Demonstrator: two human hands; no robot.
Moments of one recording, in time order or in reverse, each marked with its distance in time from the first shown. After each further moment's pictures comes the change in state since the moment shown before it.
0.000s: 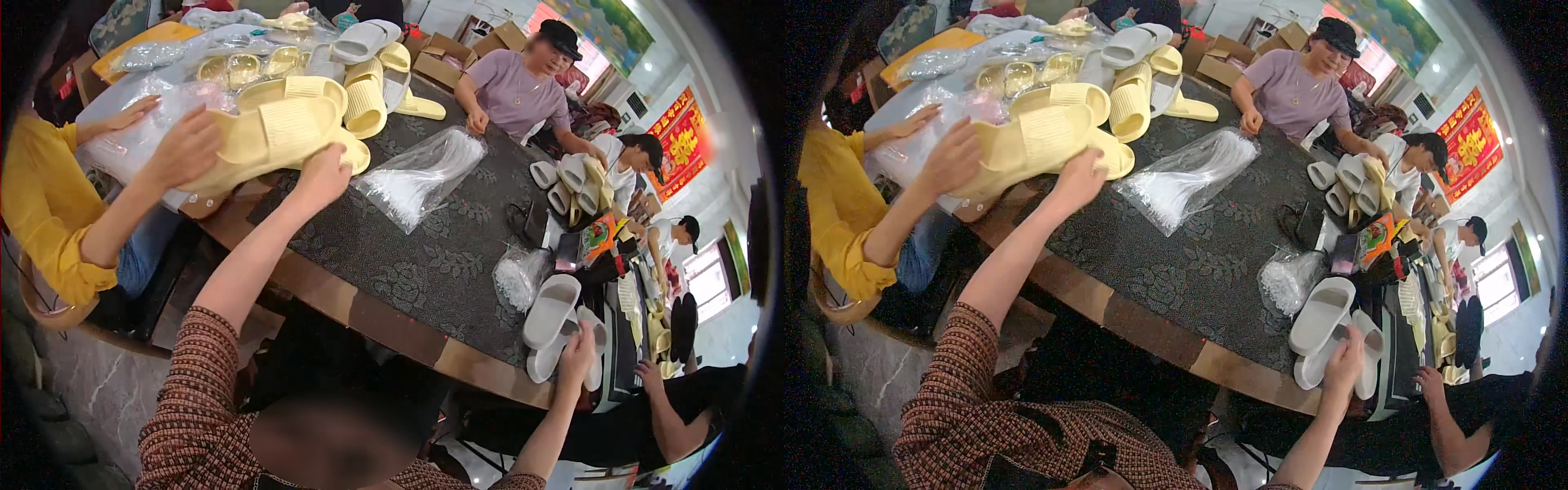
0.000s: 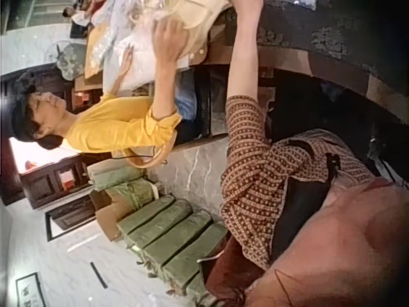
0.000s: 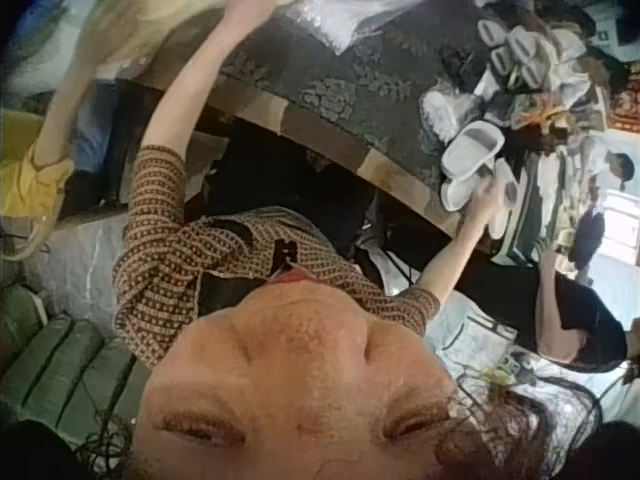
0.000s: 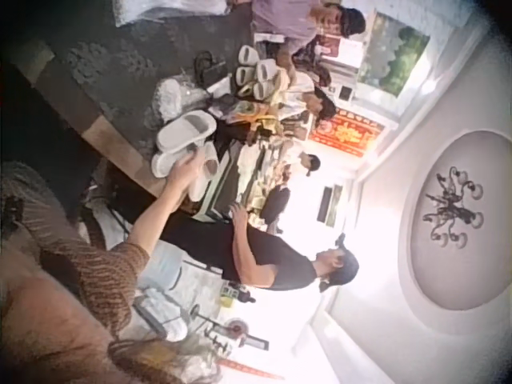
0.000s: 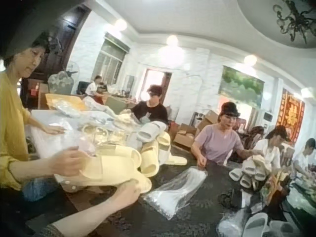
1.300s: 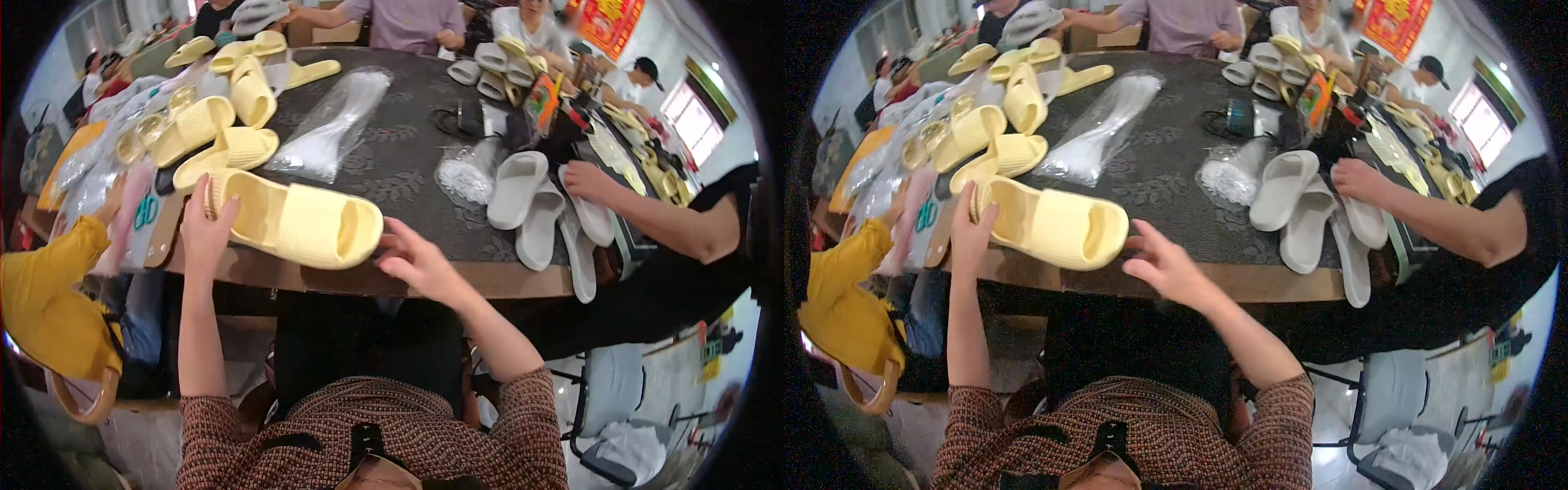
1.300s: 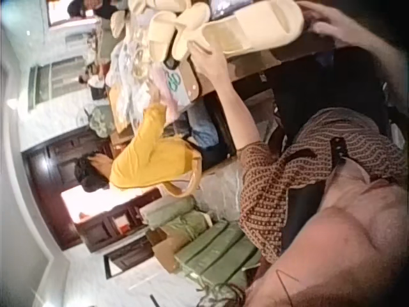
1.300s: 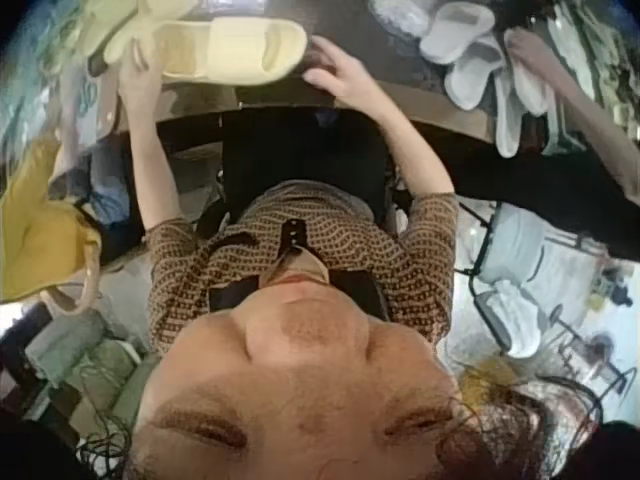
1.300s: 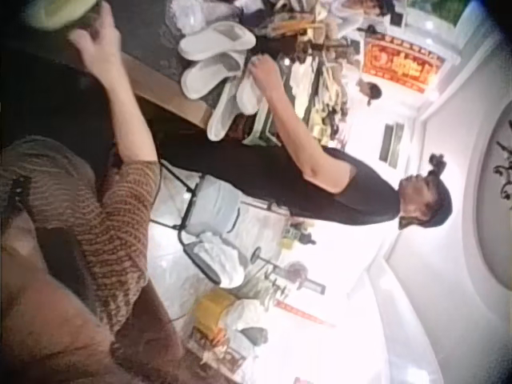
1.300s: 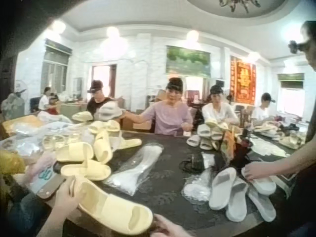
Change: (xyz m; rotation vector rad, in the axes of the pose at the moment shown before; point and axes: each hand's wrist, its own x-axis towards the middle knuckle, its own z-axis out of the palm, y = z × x) left_hand -0.094 0.041 -0.062 -0.002 0.107 0.017; right_hand -0.054 -0.175 0.080 1.220 -0.689 0.051
